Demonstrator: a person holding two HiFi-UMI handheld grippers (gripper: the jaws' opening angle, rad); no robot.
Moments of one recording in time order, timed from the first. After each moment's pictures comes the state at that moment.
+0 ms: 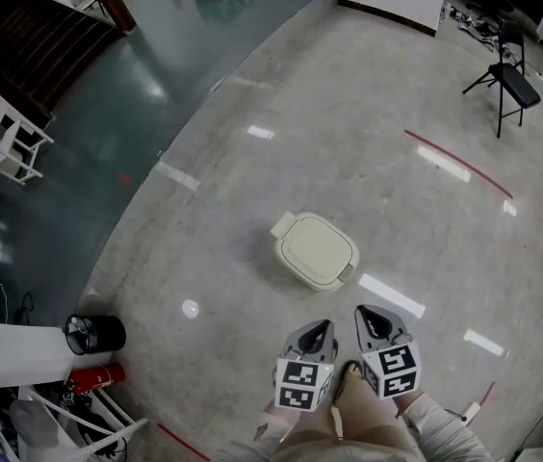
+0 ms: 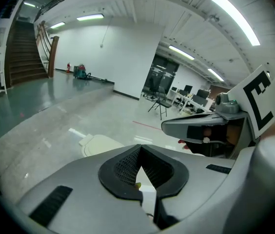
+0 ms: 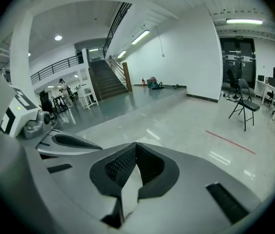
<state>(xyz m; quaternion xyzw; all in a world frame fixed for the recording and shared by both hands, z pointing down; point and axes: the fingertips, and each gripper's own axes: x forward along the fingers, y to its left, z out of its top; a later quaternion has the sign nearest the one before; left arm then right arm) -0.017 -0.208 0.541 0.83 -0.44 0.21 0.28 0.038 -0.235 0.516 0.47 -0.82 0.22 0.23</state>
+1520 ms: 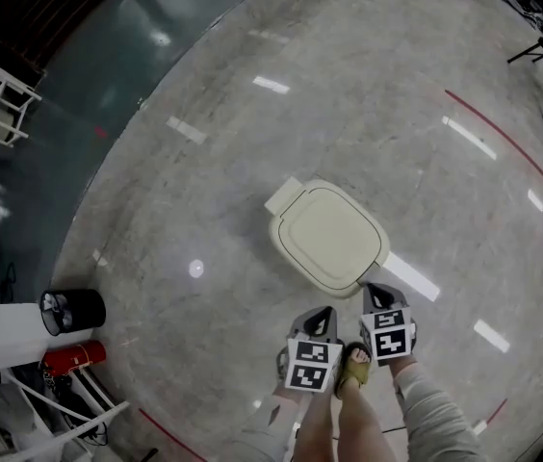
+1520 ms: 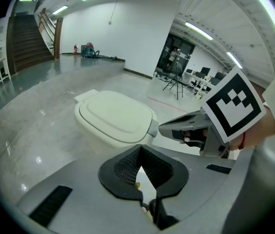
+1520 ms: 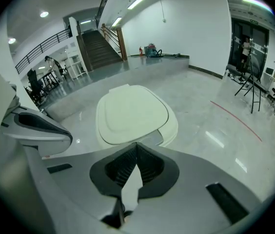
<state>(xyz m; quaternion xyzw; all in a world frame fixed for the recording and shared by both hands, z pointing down) -0.020 -0.267 0.814 0.77 -0.45 0.29 0.34 0.057 -0.318 0.842 0.44 -0.77 0.28 0.37</state>
